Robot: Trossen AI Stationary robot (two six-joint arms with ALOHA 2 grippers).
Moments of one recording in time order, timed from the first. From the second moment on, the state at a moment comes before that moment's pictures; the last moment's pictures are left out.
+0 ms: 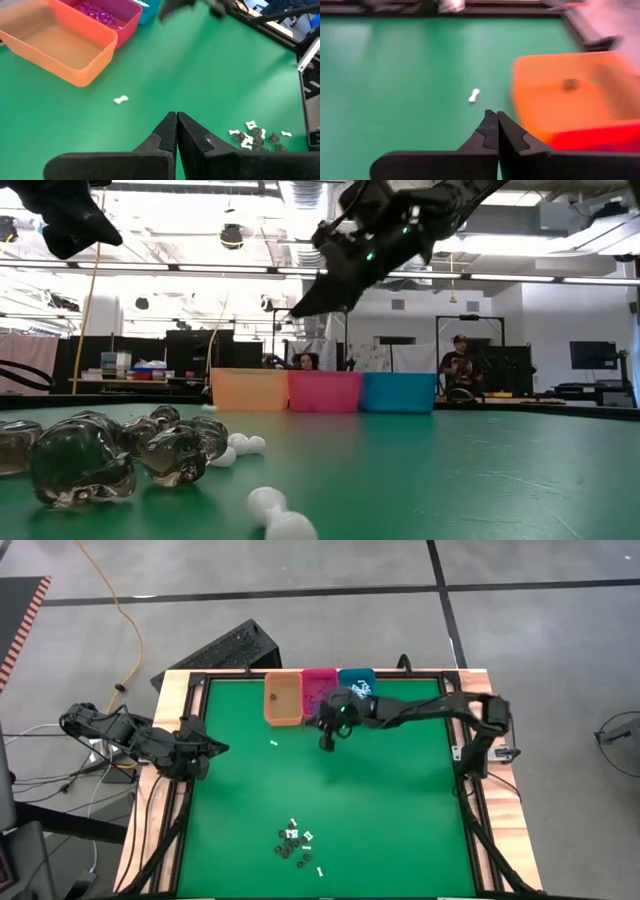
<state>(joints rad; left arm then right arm) -0.37 0.44 0.72 -0.85 -0.49 -0.70 -0.20 1.76 1.19 0.09 -0.09 -0.10</state>
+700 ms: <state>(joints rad) -0.29 0.81 0.46 -0.50 -0.70 -0.82 -0.12 1.73 1.19 0.13 0.08 0.03</state>
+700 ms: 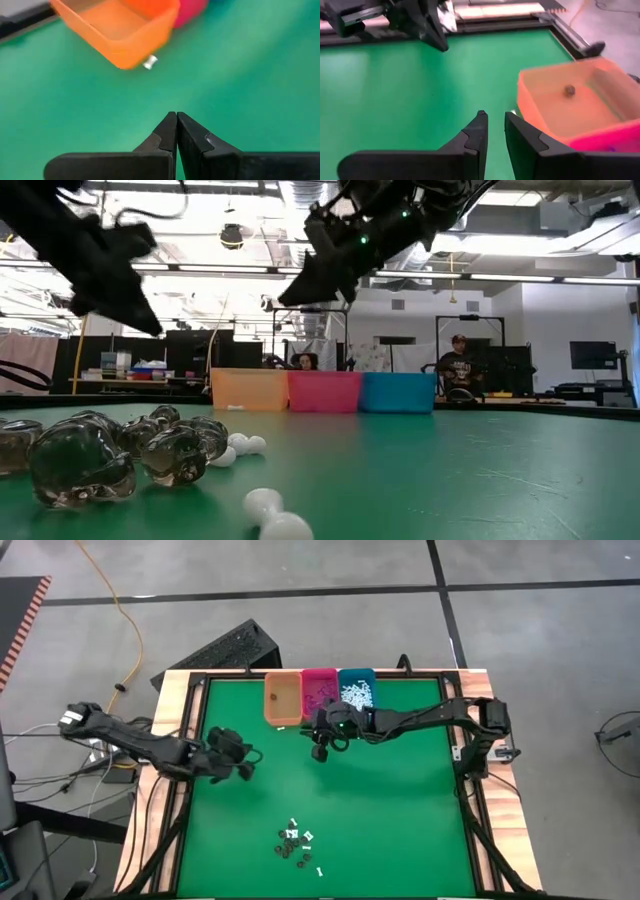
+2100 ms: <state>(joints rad) 0.20 1.77 0.39 0.81 -0.51 -0.07 0.12 1.23 1.19 -0.20 0.18 -0.02</state>
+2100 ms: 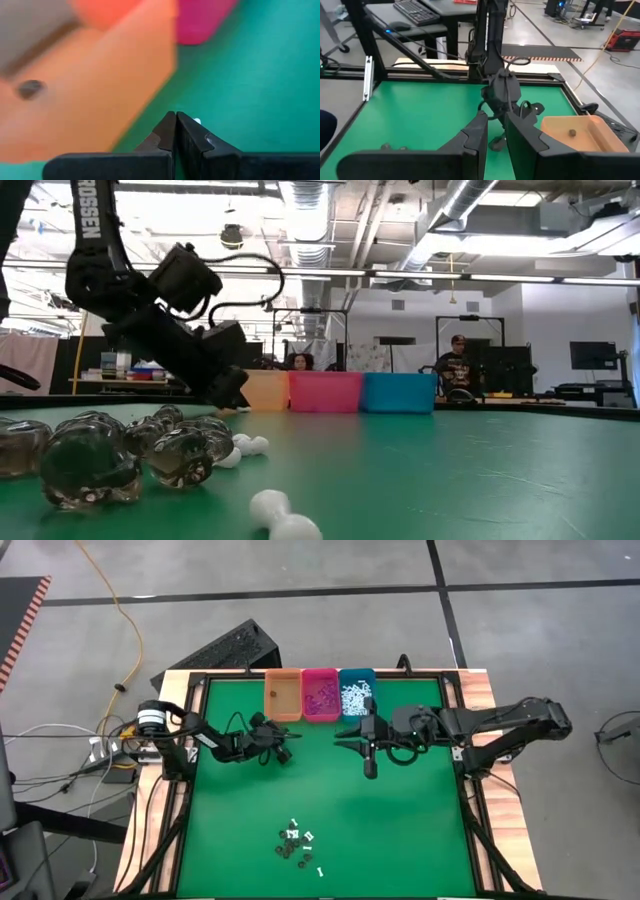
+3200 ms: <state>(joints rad) -0.36 1.26 0.41 0.18 -0.68 -0.54 0.35 1.98 1.28 0.04 0.16 0.29</state>
